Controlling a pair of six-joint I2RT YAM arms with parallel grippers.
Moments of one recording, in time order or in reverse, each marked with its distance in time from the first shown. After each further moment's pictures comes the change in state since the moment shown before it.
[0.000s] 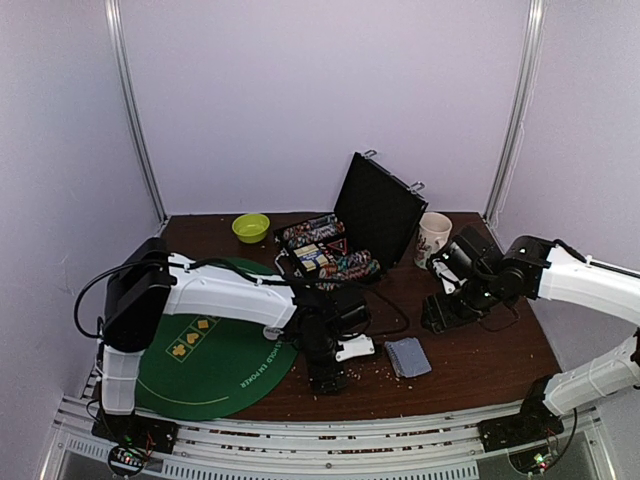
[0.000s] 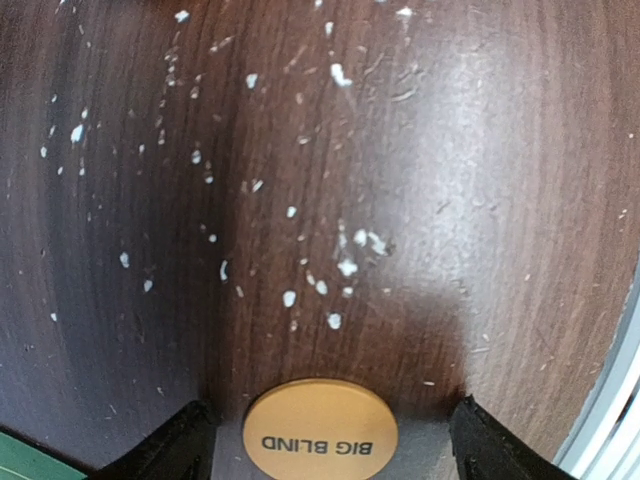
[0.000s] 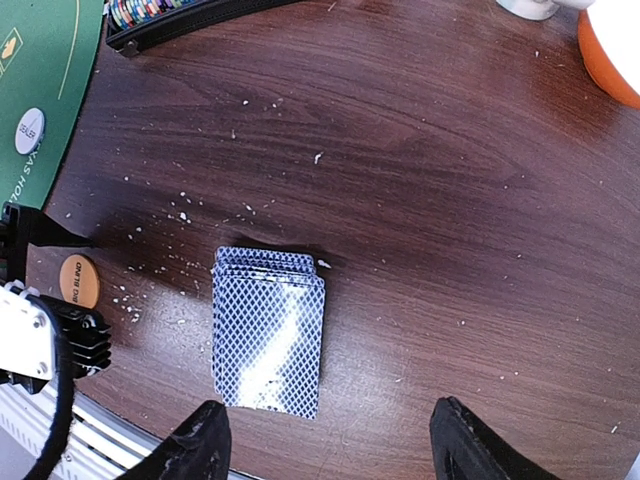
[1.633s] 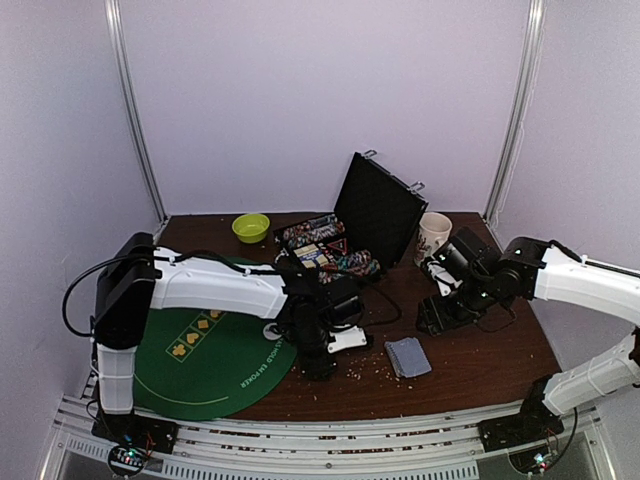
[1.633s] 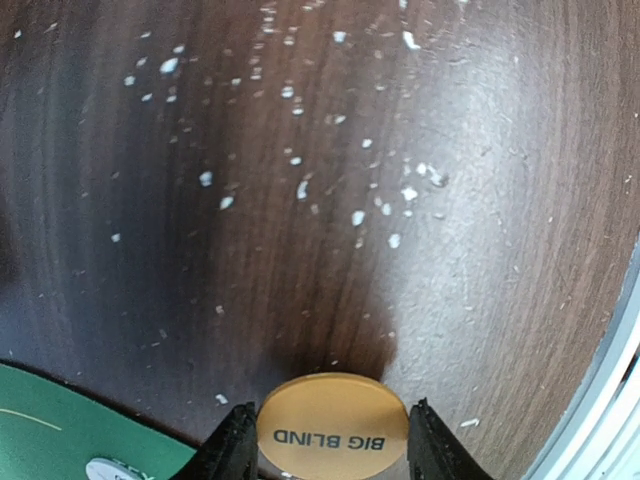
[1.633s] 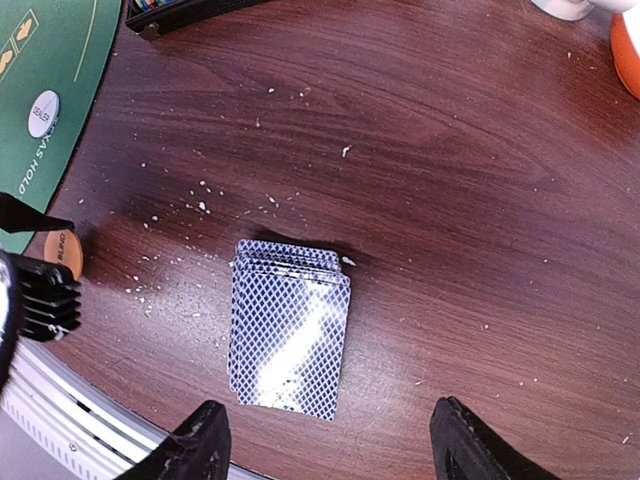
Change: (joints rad) left arm 0.025 -0.053 0.003 -0.081 -0.038 -0.005; right arm 0.000 0.019 -0.007 0.026 -0.050 -0.021
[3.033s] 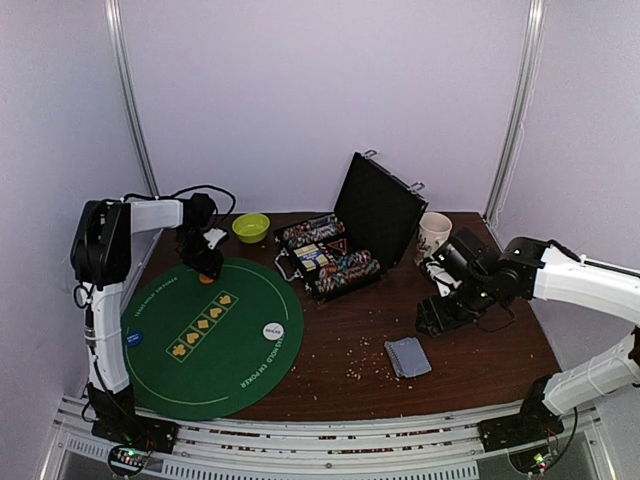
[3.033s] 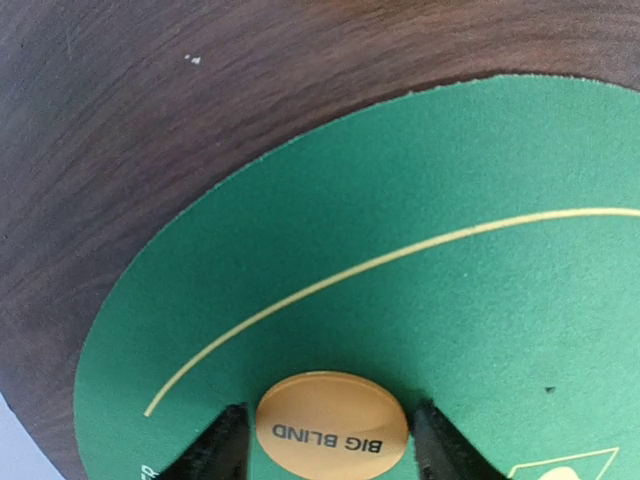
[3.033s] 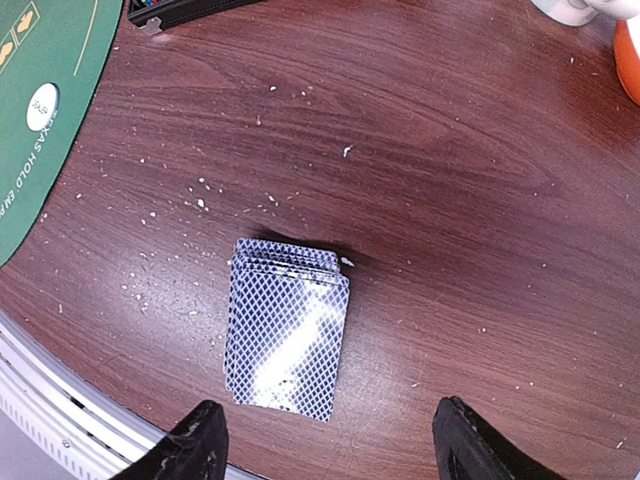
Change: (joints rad) left arm 0.948 0.124 0.129 0.036 -0.079 0.006; right arm 0.000 0.005 0.000 0.001 0.001 -0.023
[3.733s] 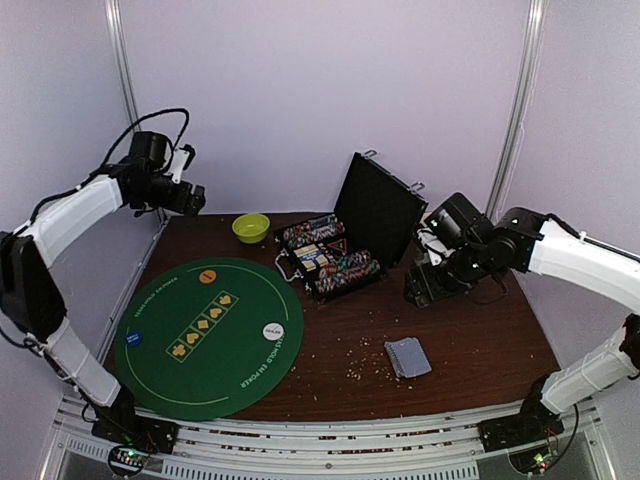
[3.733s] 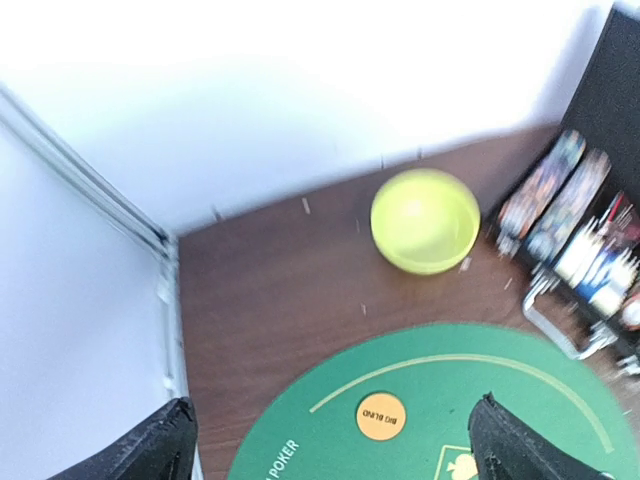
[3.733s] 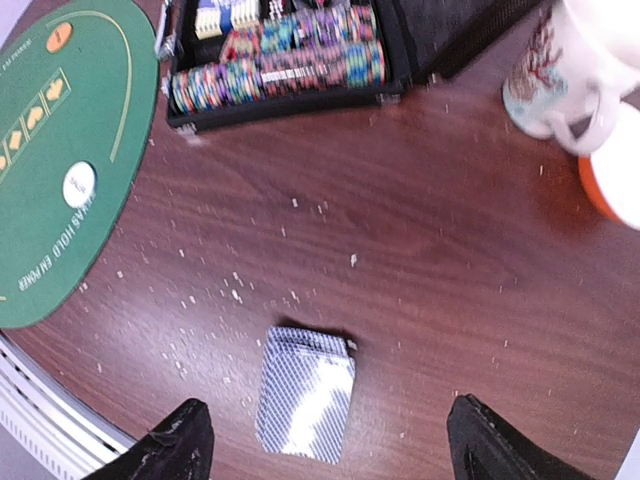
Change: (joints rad) left arm -0.001 -0.564 -0.136 0.222 -0.043 -0.091; right arm 0.000 0.087 0.222 -0.039 0.069 -0.039
